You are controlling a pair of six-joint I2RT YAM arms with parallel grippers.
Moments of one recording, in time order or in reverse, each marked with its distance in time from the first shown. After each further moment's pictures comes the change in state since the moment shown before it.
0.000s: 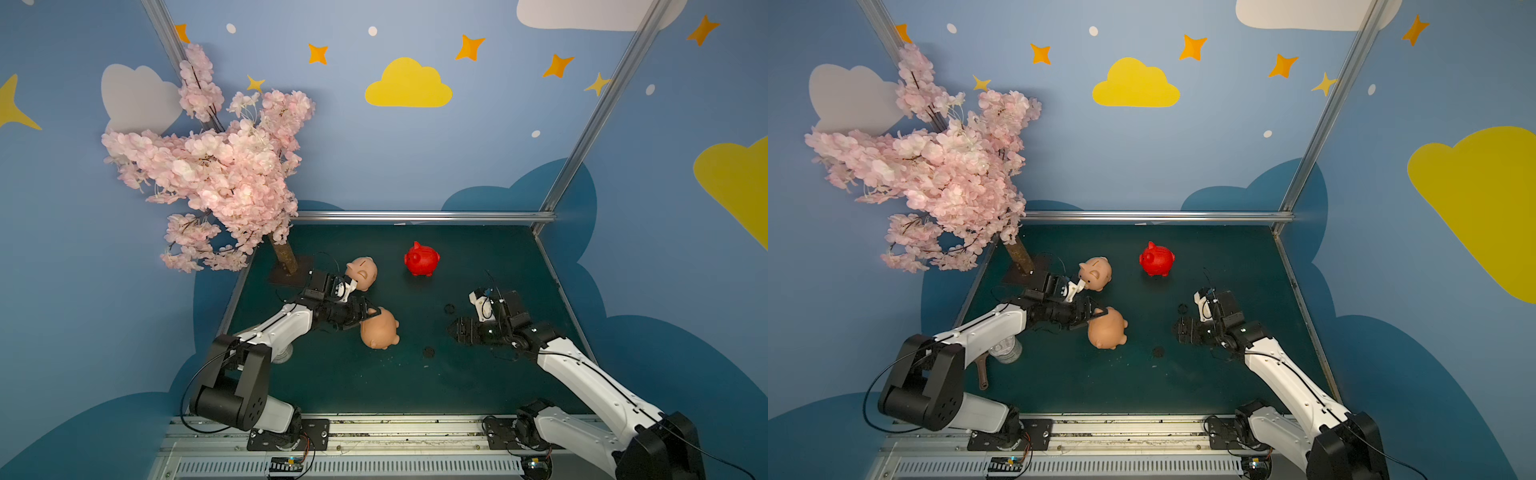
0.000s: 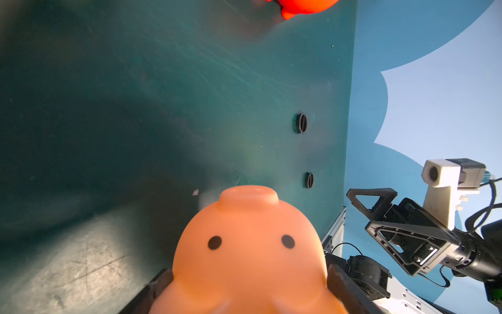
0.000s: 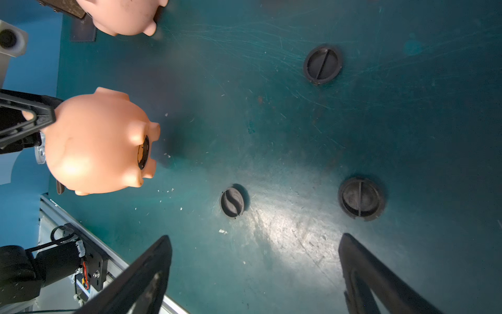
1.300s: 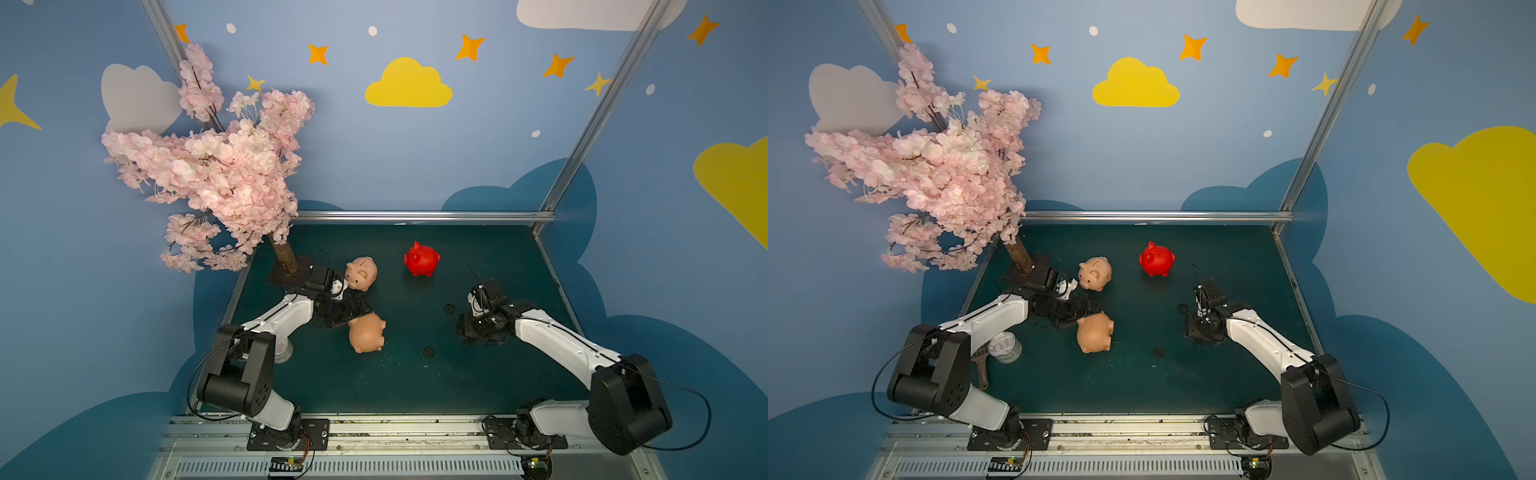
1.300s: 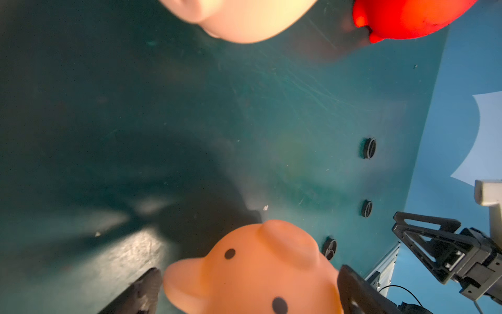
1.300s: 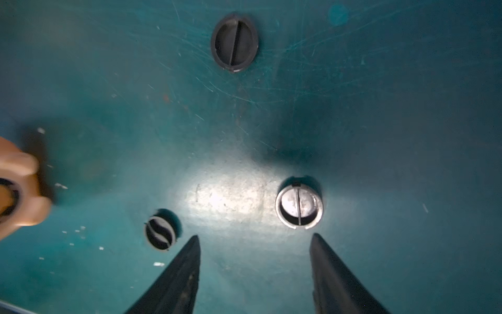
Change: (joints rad) left arm 0.027 0.061 0.094 -0.177 -0.228 0.056; right arm -0.008 0.337 0.153 -0.122 0.186 -0.003
